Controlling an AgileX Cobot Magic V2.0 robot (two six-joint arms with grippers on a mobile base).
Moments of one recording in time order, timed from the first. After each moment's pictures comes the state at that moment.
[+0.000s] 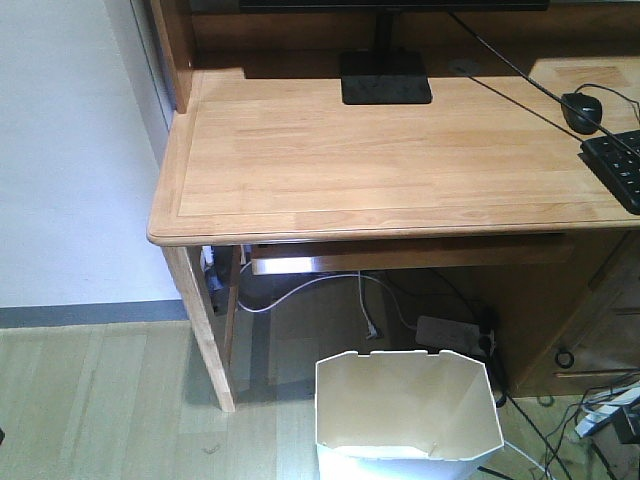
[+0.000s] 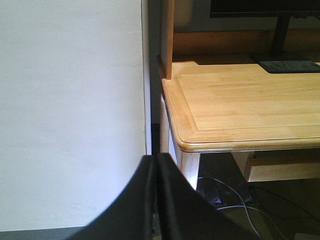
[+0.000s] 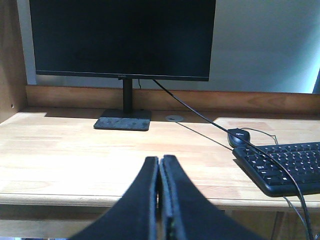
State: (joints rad) left arm 0.00 -0.01 0.03 -0.02 0.27 -0.02; right arm 0.02 -0.01 0.03 -0.07 0.07 -0.01
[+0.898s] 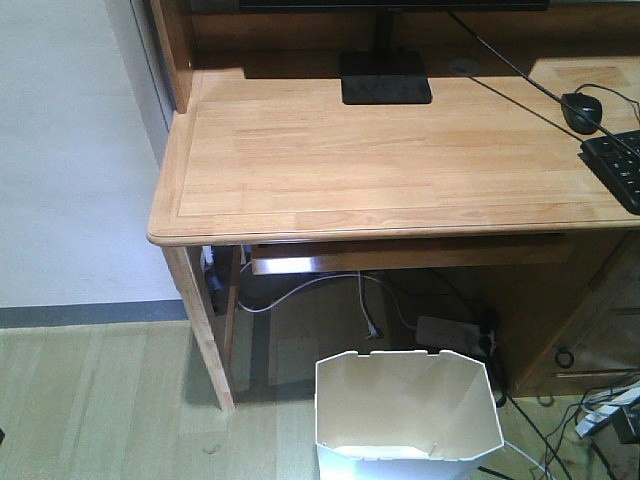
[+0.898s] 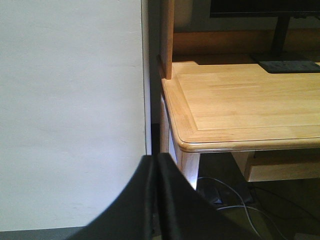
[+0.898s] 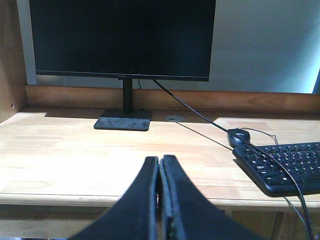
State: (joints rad) left arm 0.00 -0.01 0.03 -0.02 0.27 -0.02; right arm 0.02 -0.01 0.03 -0.07 0.07 -0.01
